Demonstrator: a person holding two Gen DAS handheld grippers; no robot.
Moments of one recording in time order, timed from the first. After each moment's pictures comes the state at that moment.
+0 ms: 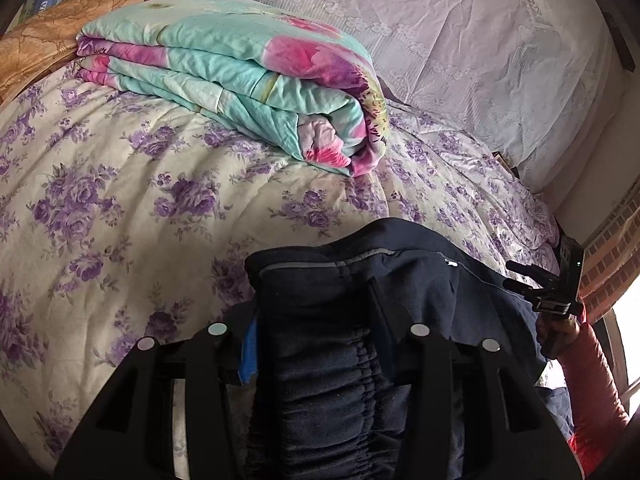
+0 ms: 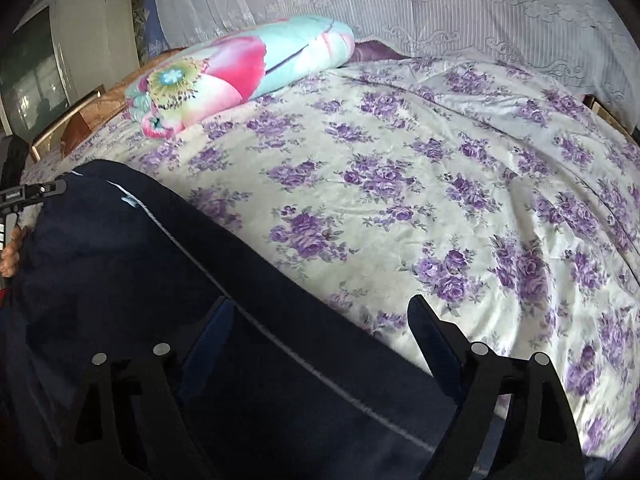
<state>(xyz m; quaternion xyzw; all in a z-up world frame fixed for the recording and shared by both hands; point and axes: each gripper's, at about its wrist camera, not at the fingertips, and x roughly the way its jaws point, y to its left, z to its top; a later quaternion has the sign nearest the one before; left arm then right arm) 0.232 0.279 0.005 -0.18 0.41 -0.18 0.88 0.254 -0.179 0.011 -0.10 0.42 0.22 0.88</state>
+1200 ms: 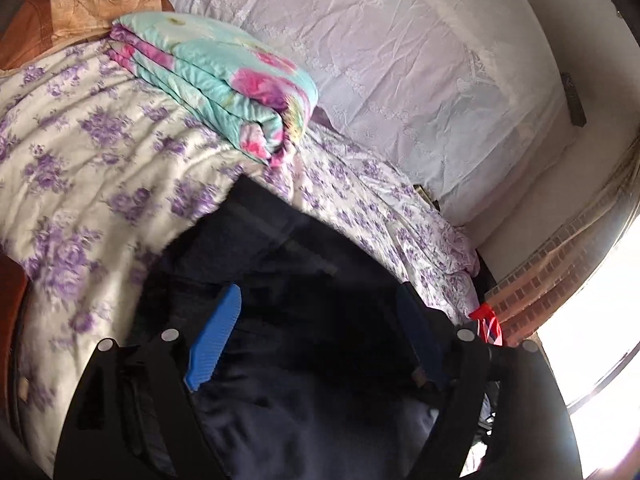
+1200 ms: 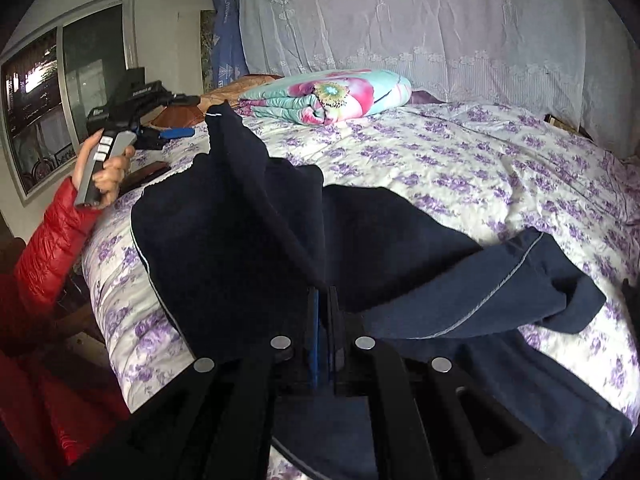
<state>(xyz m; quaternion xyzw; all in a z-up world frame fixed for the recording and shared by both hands) 0.083 0.278 0.059 -0.29 0.35 -0.24 0.86 -0.122 -0.156 0.047 -0.08 0.33 0.26 0.90</state>
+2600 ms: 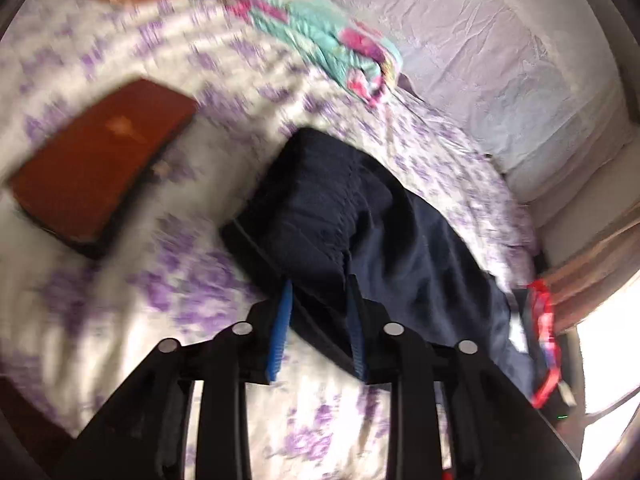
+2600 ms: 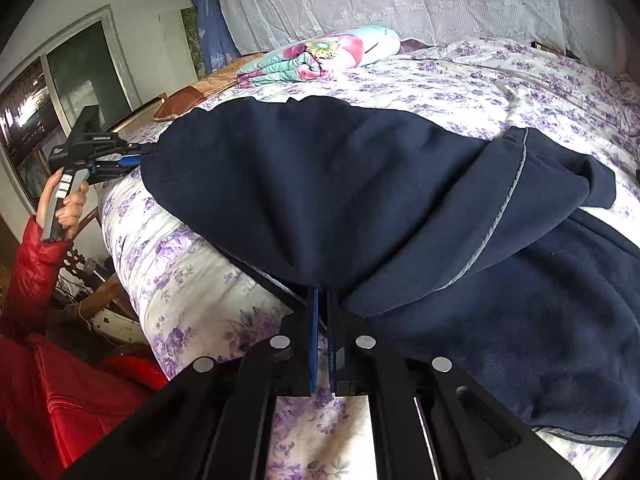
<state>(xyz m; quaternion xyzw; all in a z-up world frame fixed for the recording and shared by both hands) -0.049 0.311 0.017 -0.26 0.42 -0.09 0.86 -0.168 -0.185 -0.013 -0.01 0.39 0.27 0.88</state>
